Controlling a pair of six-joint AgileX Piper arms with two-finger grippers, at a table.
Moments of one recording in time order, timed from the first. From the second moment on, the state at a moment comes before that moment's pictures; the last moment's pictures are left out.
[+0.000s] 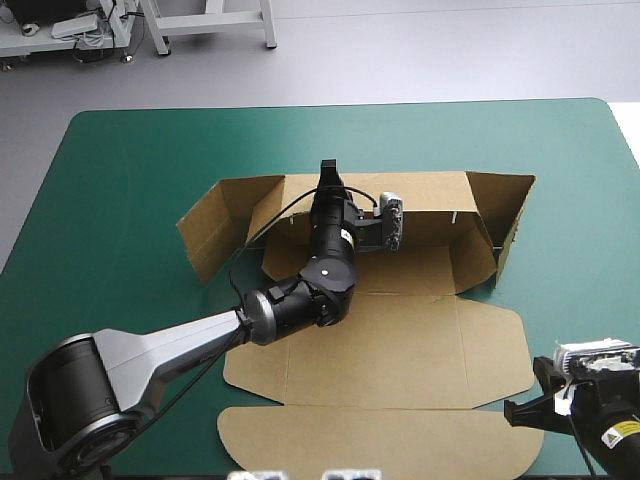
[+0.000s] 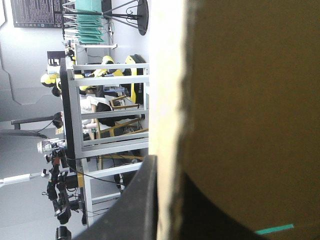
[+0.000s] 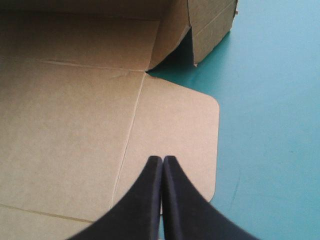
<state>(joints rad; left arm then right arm) -1.02 1.79 -1.36 1.42 0.84 -0.27 -0.08 0.30 -0.54 0.28 0.96 -0.22</state>
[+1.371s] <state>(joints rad) -1.02 1.77 -1.36 1.39 0.83 -0.30 -0.08 1.85 -1.97 0.31 1.21 -0.17</state>
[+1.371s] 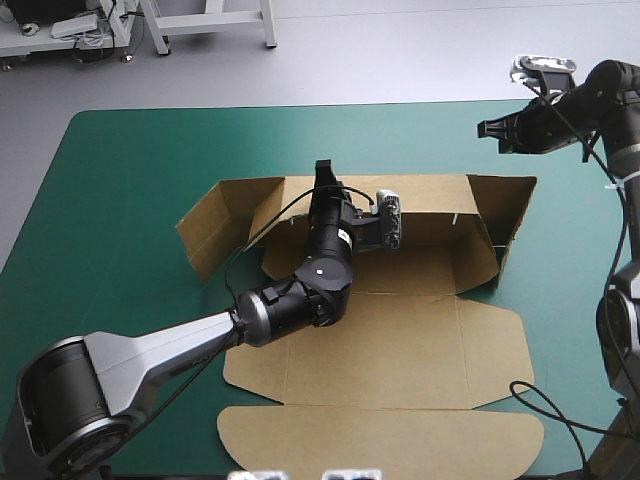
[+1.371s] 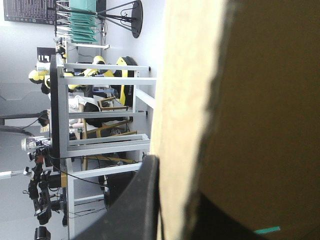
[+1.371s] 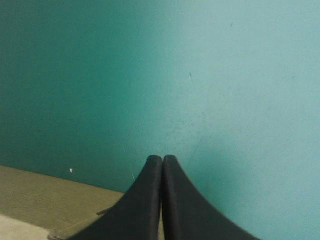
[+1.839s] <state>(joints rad) -1.02 1.76 -1.36 1.38 0.86 -0.35 -0.08 1.86 -1.91 0.34 1.24 -0.17</state>
